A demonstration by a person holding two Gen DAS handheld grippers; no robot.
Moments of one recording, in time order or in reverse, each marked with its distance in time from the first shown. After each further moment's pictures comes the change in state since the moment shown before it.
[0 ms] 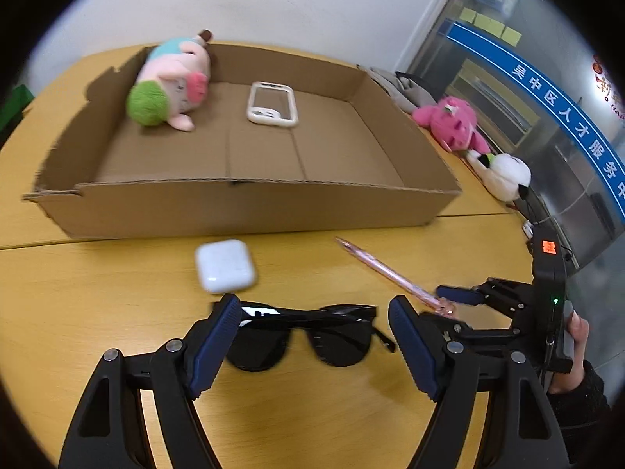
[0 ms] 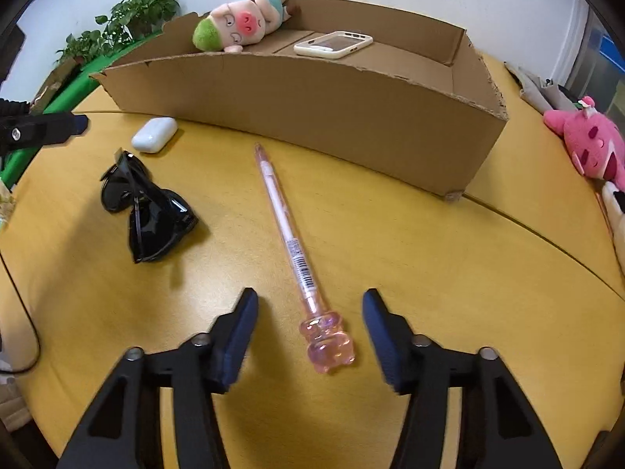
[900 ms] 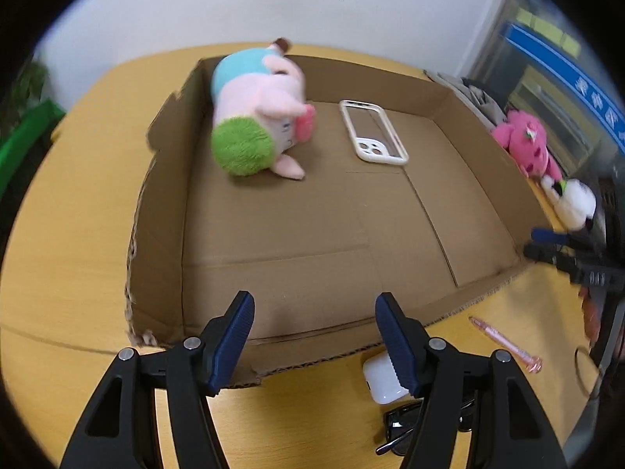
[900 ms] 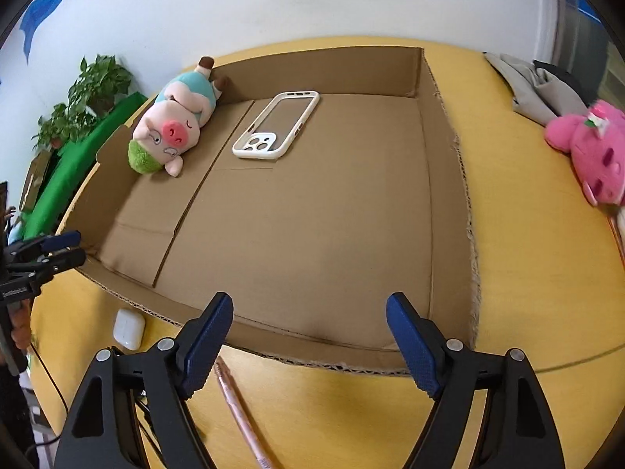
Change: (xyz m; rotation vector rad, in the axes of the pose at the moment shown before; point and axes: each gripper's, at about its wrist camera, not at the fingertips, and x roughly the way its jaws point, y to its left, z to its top) left arm 0.019 0.112 0.099 -0.029 0.026 0.177; right arm 0.015 -0.068 0.121 0.228 -0.048 0.082
